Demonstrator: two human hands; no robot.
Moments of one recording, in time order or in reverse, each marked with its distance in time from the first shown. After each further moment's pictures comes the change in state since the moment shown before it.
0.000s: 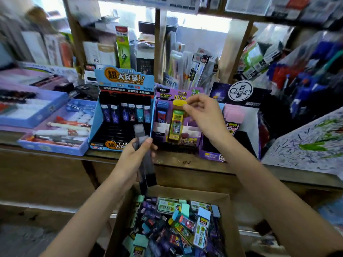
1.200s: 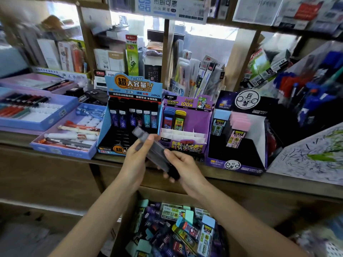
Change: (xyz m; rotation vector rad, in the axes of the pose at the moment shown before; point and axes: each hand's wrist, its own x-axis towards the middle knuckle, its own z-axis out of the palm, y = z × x) left_hand 0.005 0.007 -0.001 -0.025 0.015 0.063; right_hand -0.082 0.040 0.067 0.514 -0.337 0.456
